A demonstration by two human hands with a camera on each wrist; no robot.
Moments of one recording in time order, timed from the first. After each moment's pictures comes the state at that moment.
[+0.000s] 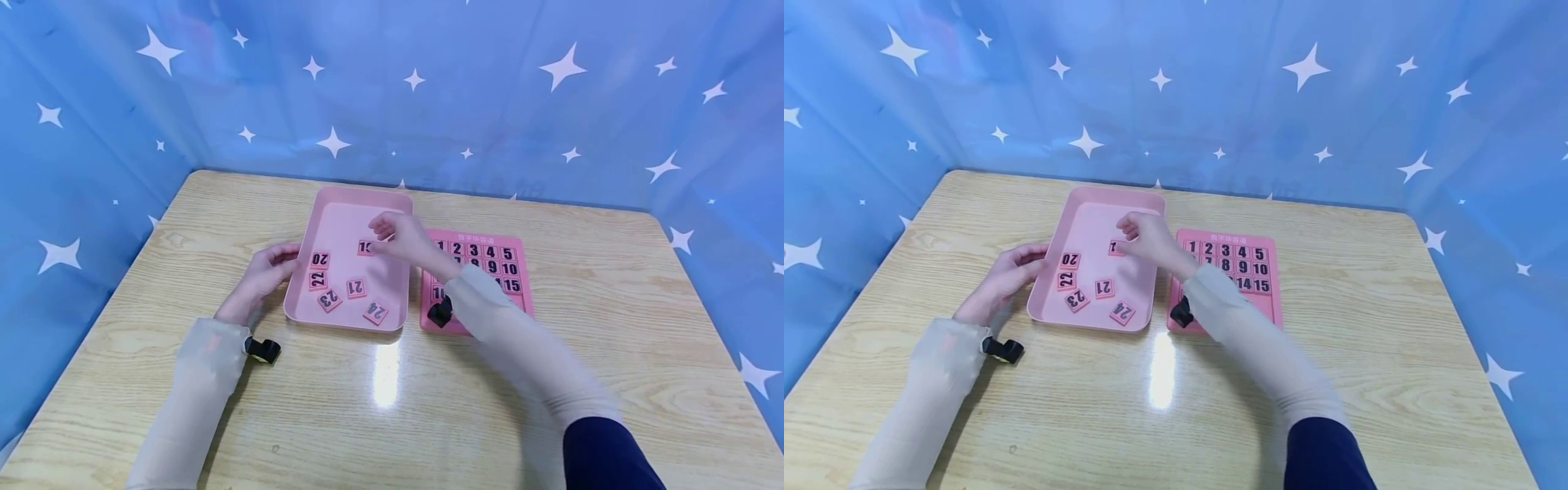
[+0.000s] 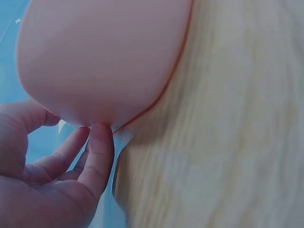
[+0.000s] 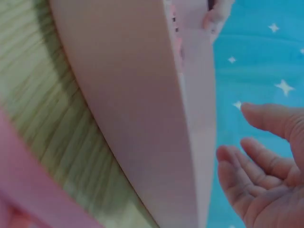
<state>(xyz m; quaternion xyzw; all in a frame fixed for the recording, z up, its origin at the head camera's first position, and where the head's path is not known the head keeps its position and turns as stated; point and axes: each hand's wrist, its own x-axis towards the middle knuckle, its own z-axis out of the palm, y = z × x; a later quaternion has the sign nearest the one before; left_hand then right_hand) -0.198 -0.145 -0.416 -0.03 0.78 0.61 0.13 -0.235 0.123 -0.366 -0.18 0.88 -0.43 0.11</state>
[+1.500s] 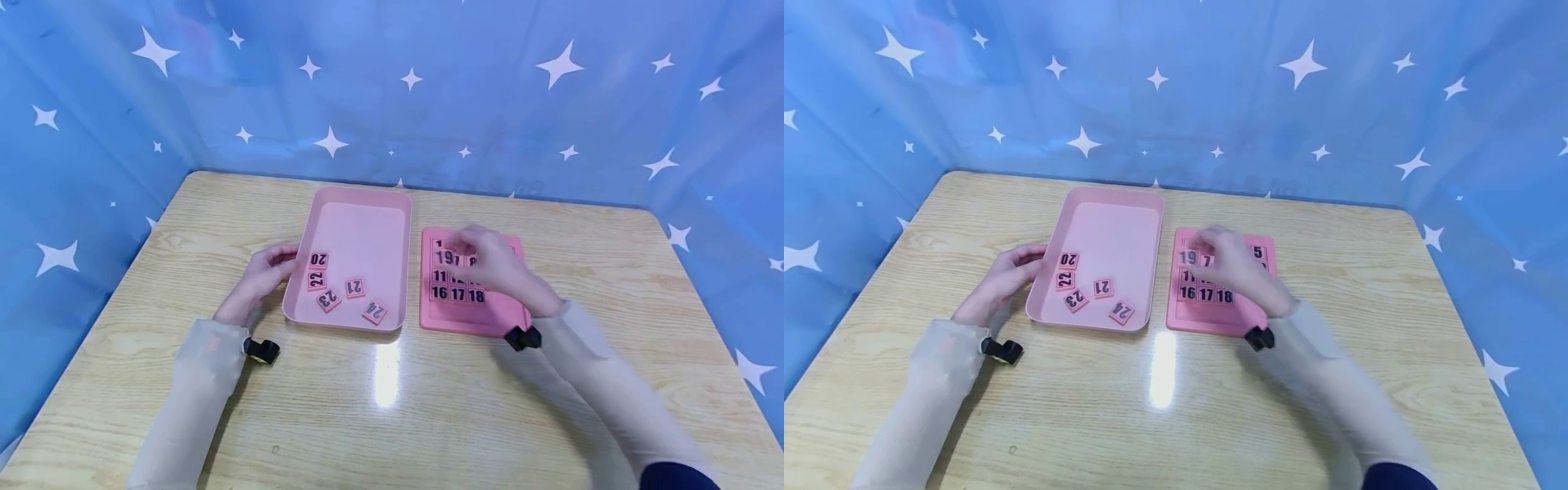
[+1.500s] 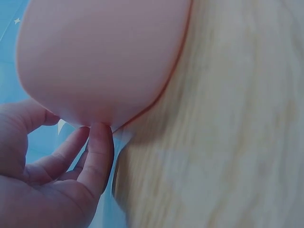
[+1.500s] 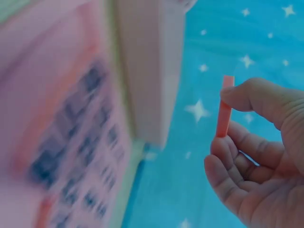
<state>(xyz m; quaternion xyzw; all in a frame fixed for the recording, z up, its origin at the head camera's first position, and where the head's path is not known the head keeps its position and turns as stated) -0.197 -0.143 -0.414 -0.02 0.79 0.60 0.13 -0.176 0.230 -0.337 -0.24 0.92 -0.32 0.02</state>
